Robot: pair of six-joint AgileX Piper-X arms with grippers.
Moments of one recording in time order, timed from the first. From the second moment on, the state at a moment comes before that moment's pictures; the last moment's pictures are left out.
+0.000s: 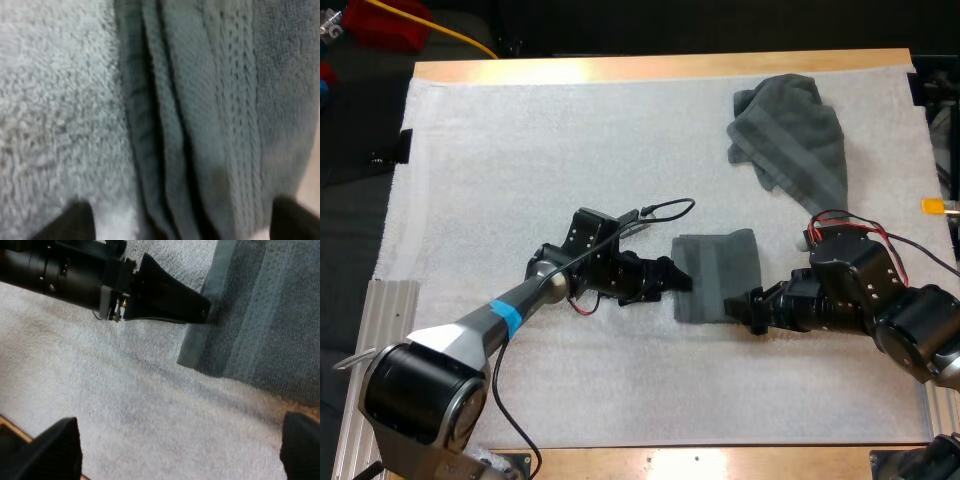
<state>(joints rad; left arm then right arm) -0.40 1.71 -0.82 0.26 0.76 -2.40 0.64 1.01 -0.87 0.87 -0.27 -1.39</state>
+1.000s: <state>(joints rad) -0.52 1.82 -0.98 0.39 0.79 -2.47 0.64 1.01 -0.87 0.87 -0.29 -1.37</state>
